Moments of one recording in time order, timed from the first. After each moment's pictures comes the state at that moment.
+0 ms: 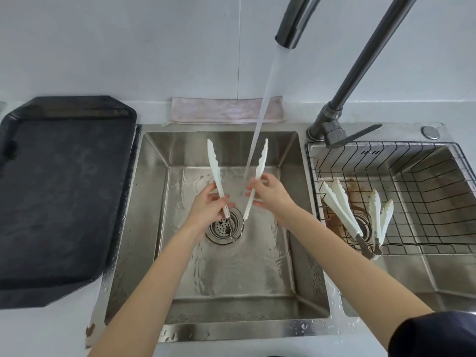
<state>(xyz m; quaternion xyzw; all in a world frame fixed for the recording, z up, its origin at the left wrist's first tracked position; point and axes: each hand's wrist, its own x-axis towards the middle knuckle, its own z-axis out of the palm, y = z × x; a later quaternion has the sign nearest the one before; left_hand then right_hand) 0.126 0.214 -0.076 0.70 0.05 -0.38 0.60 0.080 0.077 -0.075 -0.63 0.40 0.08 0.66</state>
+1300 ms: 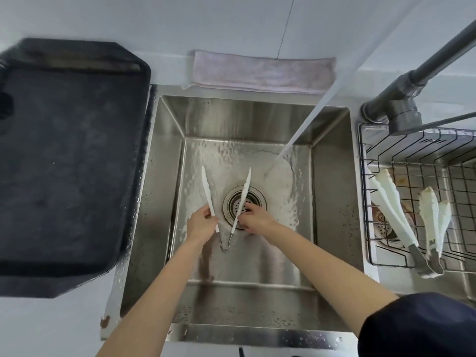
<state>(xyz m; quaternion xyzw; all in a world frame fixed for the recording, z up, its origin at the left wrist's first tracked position) 0.126 0.274 -0.168 0.80 0.18 -0.39 0.42 0.088 0.149 -0.173 -0.65 0.40 0.35 0.55</state>
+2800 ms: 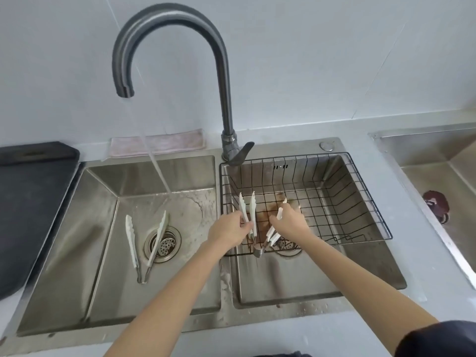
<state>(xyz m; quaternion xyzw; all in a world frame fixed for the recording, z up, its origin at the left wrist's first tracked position) -0.018 0.030 -0.048 0.91 -0.26 -0.29 0.15 -0.091 -0.098 -0.055 -0.84 0.41 0.16 0.33</state>
